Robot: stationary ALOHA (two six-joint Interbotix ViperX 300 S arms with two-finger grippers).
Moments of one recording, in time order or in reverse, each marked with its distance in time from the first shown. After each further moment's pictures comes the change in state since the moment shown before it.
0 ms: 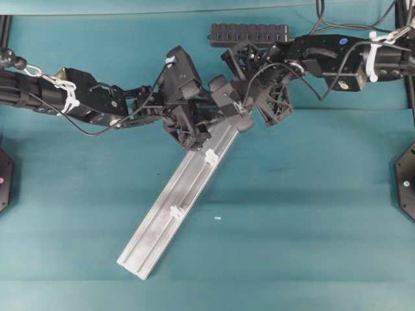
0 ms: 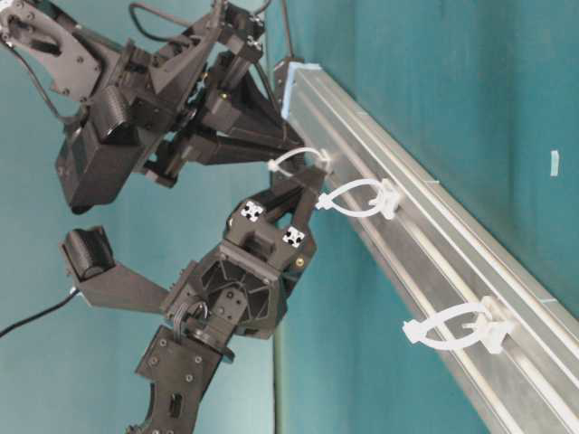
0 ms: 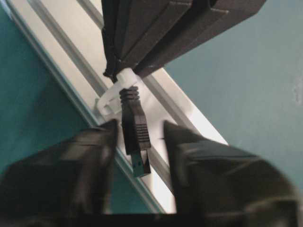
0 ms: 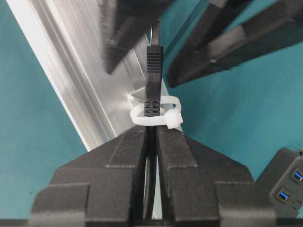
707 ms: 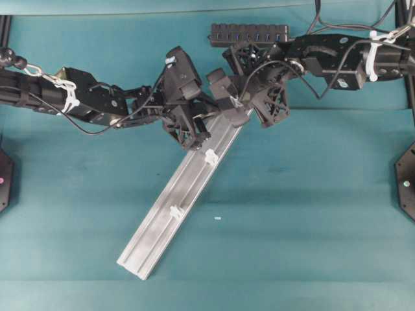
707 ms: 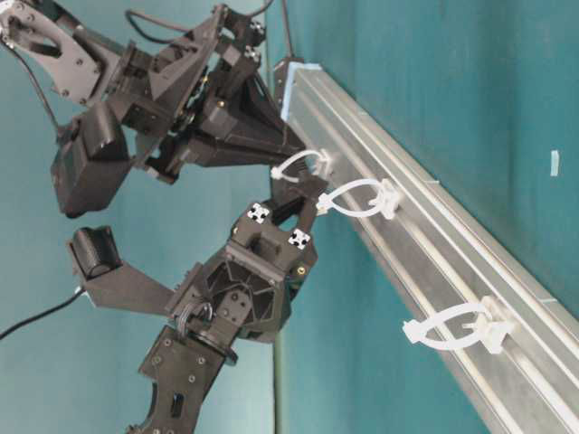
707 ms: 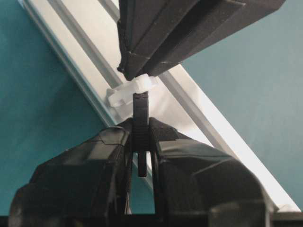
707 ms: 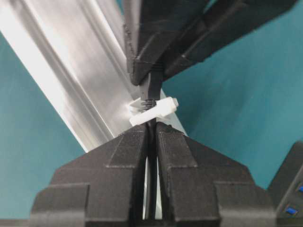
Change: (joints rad) left arm -0.003 0.000 0.000 0.000 0.052 -0.006; right arm -0.003 0.003 0.000 0.037 -0.015 0.112
